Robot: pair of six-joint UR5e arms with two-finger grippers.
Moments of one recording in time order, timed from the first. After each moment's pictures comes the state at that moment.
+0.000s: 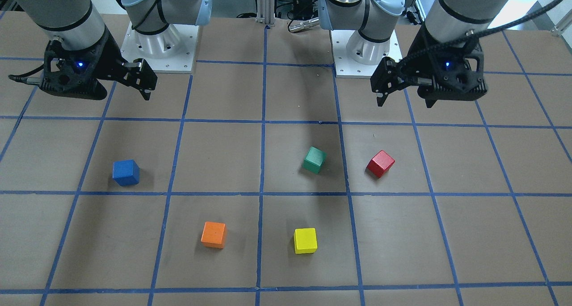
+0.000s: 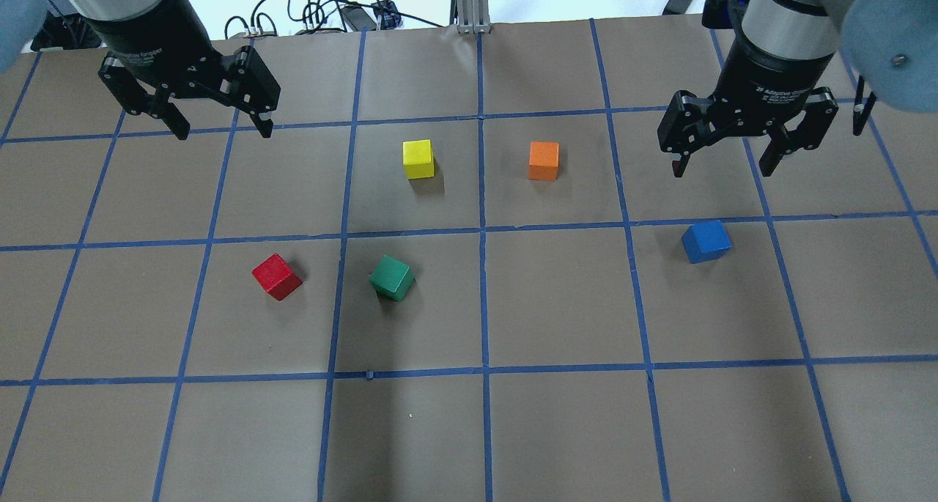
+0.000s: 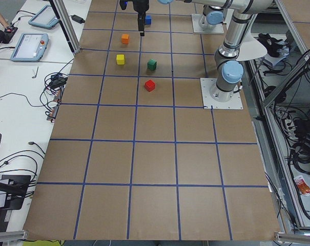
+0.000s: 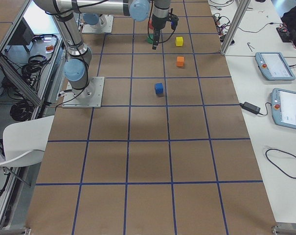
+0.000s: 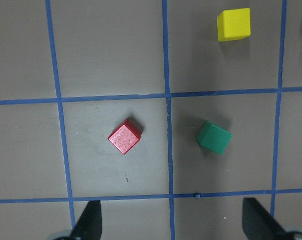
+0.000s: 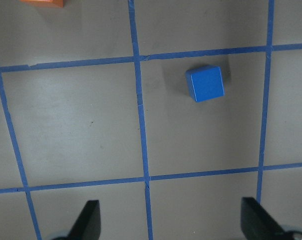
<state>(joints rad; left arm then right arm) -1.53 -1.63 -1.48 -1.62 1.59 0.05 1.53 -1.57 1.59 -1.47 -1.60 0.03</state>
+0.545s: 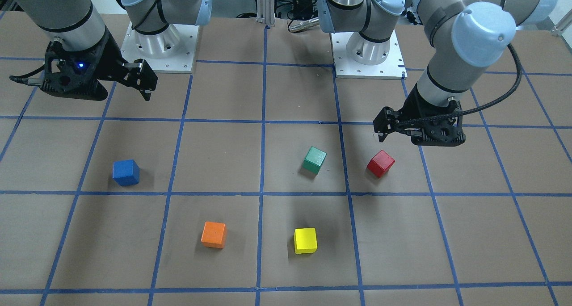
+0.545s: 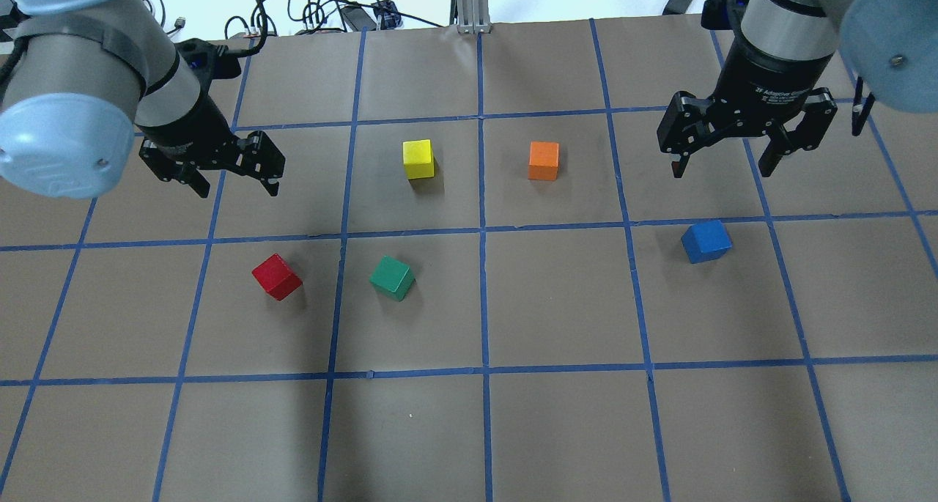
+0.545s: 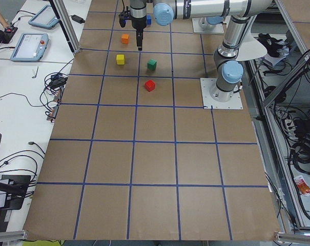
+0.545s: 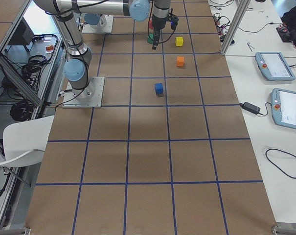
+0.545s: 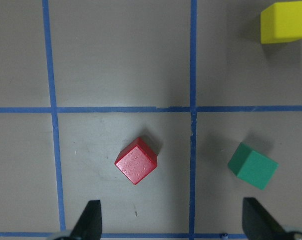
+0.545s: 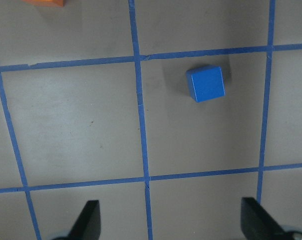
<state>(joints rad) -1.44 -1.64 -1.80 -1.30 1.59 0.16 1.53 -1.56 1.59 -1.48 -1.60 0.02</state>
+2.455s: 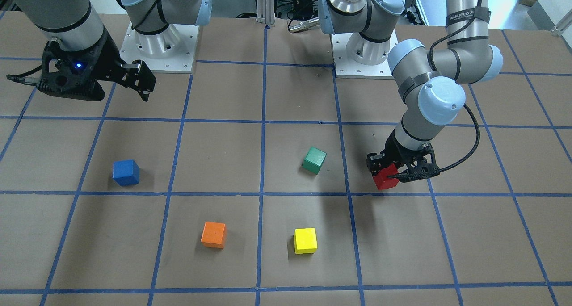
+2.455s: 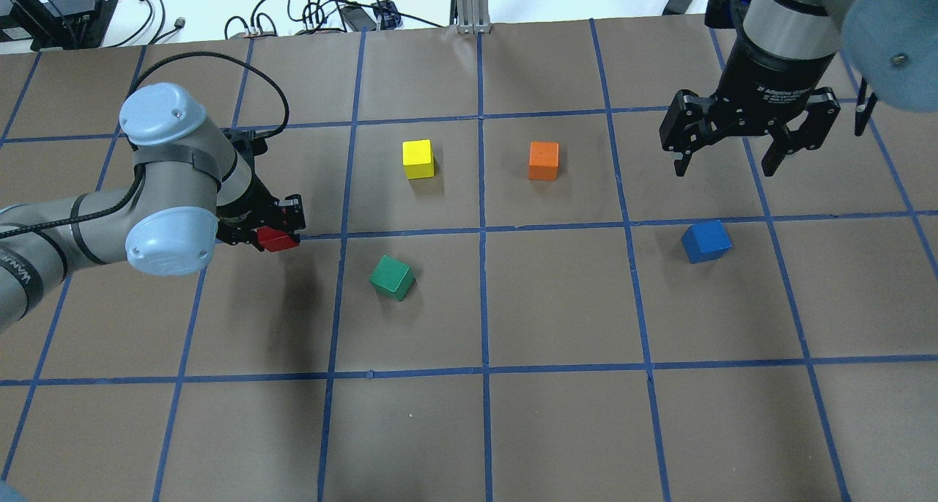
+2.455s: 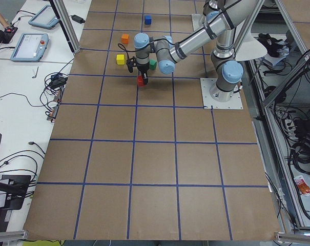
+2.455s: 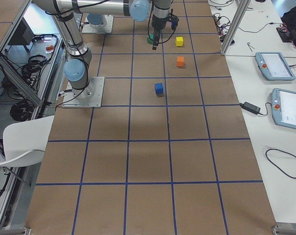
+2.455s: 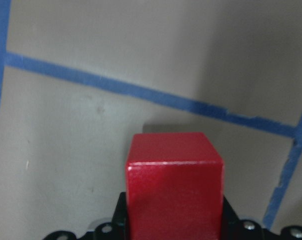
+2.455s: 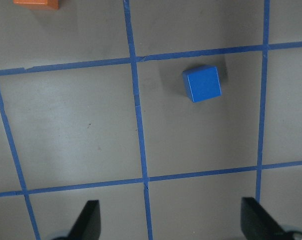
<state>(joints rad) -1.45 -1.79 -1.97 -0.95 1.57 -0.05 1.53 -1.56 1.59 -1.48 -1.61 0.04</state>
